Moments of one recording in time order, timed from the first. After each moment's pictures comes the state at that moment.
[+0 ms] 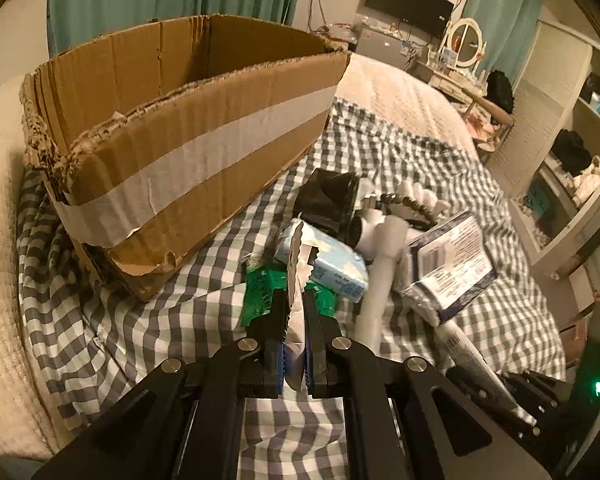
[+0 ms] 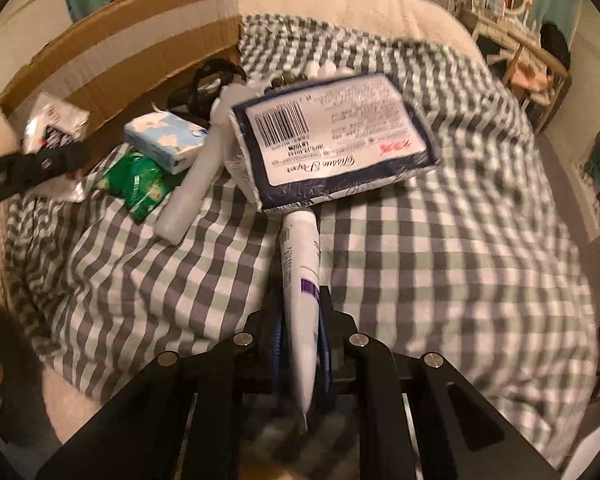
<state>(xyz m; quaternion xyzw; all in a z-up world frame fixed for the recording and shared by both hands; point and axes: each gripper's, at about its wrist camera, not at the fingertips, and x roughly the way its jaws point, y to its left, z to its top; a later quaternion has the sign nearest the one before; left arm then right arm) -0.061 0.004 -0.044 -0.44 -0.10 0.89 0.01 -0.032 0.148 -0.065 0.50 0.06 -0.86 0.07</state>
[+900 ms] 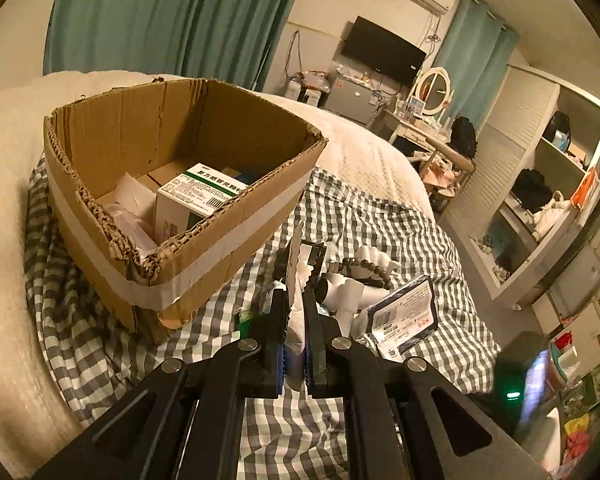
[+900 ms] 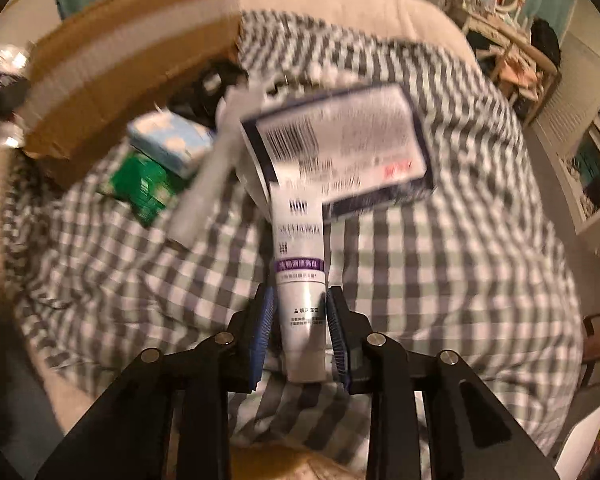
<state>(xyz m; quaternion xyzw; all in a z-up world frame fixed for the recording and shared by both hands) -0.044 -0.034 0.009 -0.36 -0.14 0.92 0.06 -0.046 0.143 -0.081 0.53 0.04 -0.84 0.05</state>
